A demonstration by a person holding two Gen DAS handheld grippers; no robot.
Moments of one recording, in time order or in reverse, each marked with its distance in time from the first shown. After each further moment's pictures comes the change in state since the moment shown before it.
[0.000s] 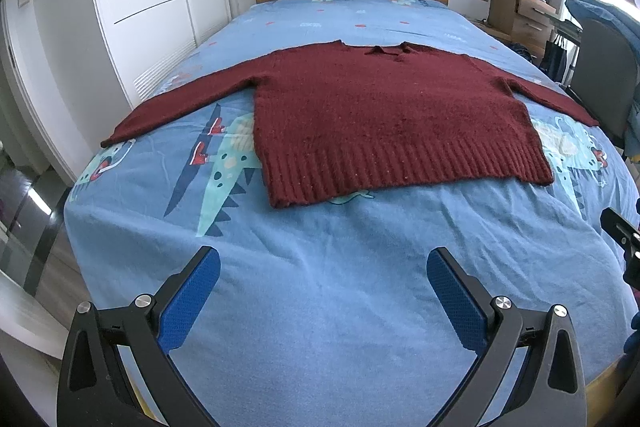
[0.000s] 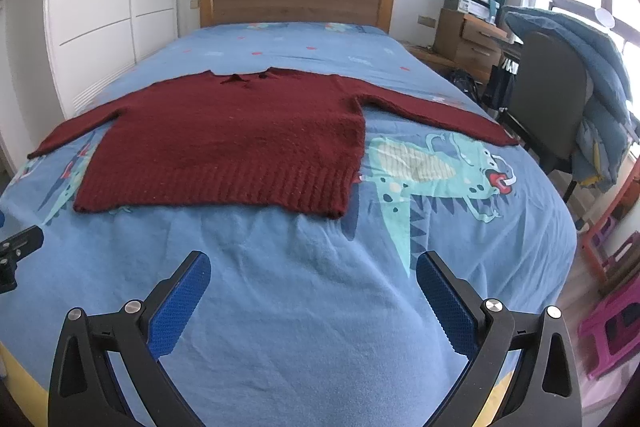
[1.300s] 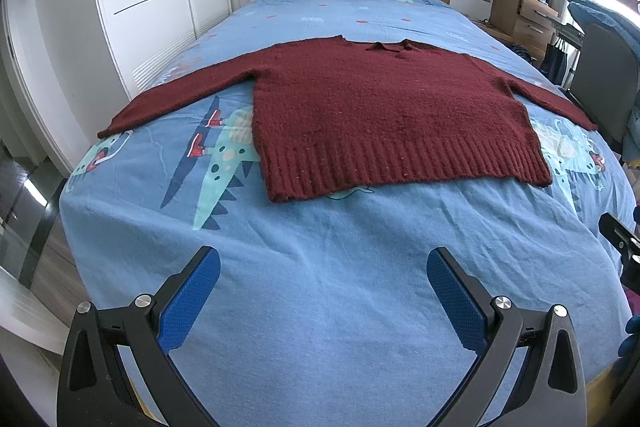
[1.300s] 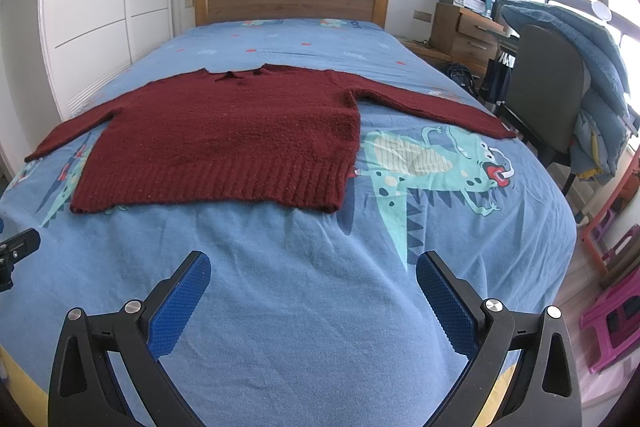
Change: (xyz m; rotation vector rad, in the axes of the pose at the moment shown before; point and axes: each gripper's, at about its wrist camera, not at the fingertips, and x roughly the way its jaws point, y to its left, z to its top) left arm 0.000 0.001 -0.002 -0.017 0.010 -0.011; right arm 0.001 -0.003 -0.001 0.017 0.011 -0.004
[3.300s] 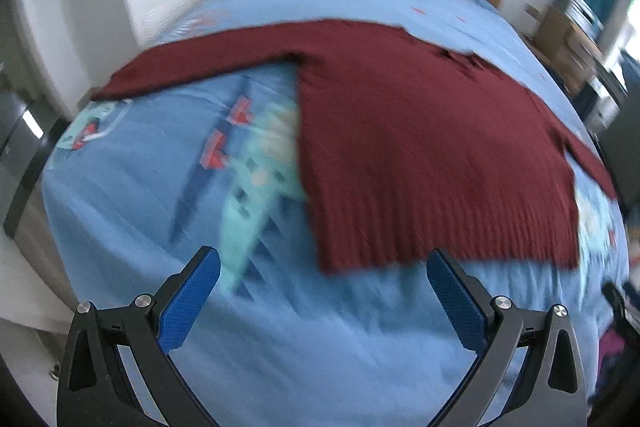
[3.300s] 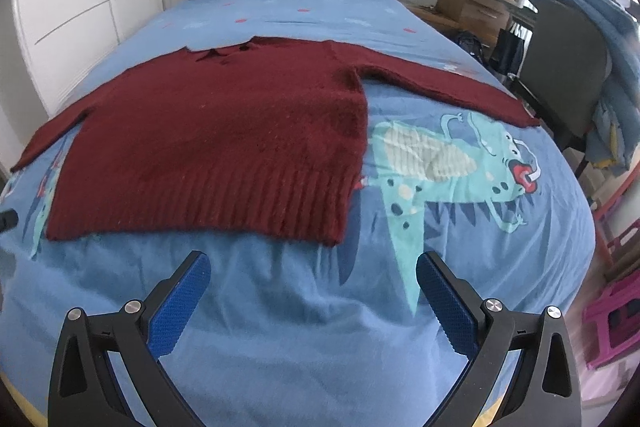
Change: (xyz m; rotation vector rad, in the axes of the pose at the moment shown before) left arm 0.072 0.098 0.091 -0.244 0.159 -0.012; right arm 0.076 -0.015 0.055 0.032 0.151 0.018
